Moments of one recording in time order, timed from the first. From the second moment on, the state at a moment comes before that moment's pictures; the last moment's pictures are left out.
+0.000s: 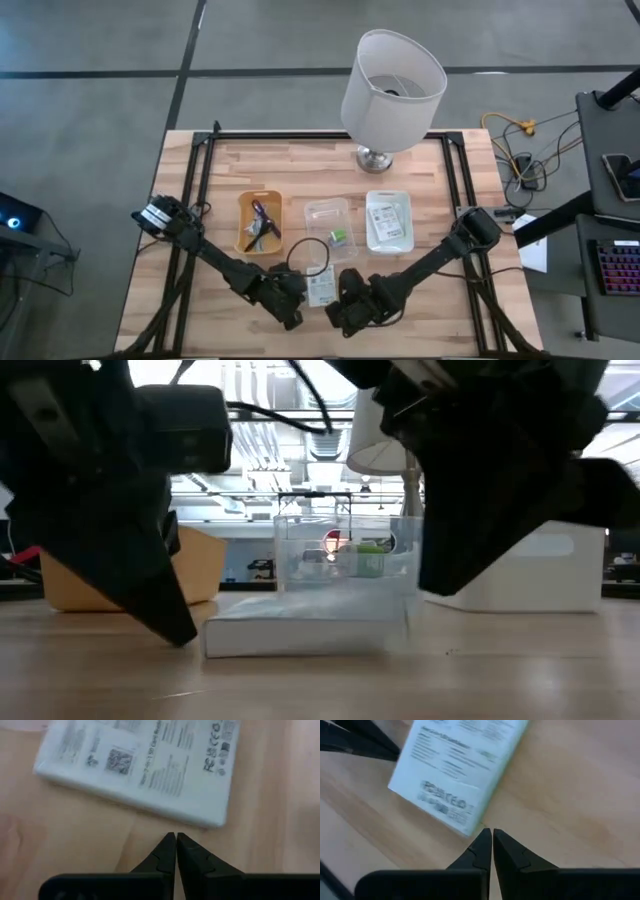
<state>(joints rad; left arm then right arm) -0.60 1.86 1.01 -0.07 -0.29 -0.94 0.58 2.10 1.50 -0.66 0.30 1.61</state>
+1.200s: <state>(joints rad) -0.54 1.86 0.93 0.03 -0.28 -0.91 0.55 2.04 1.37 -0.45 0.28 1.56</state>
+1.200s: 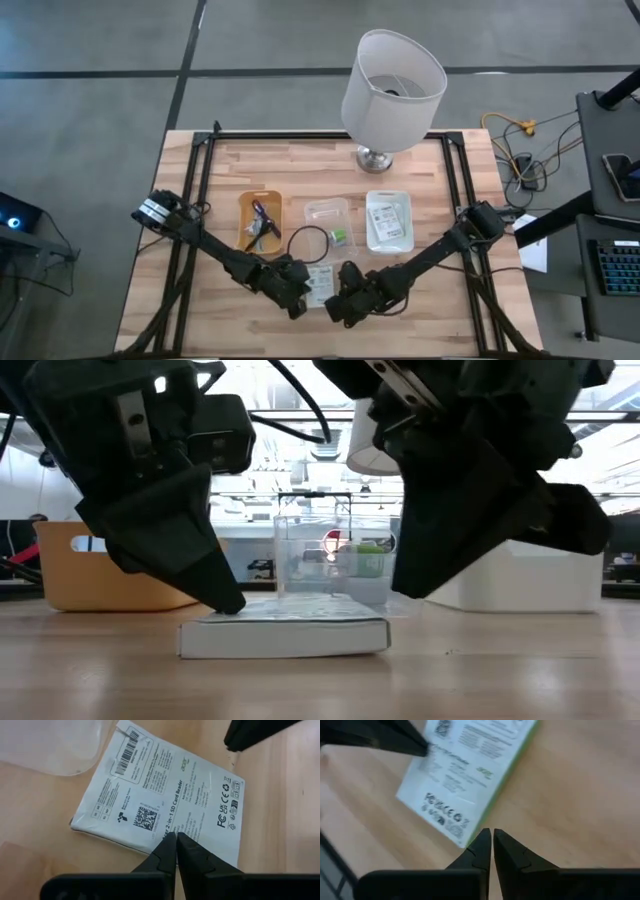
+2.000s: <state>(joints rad) -0.60 1.74 0.92 -0.03 -0.38 -0.89 0.50 2.05 1.27 -0.16 0.23 1.53</state>
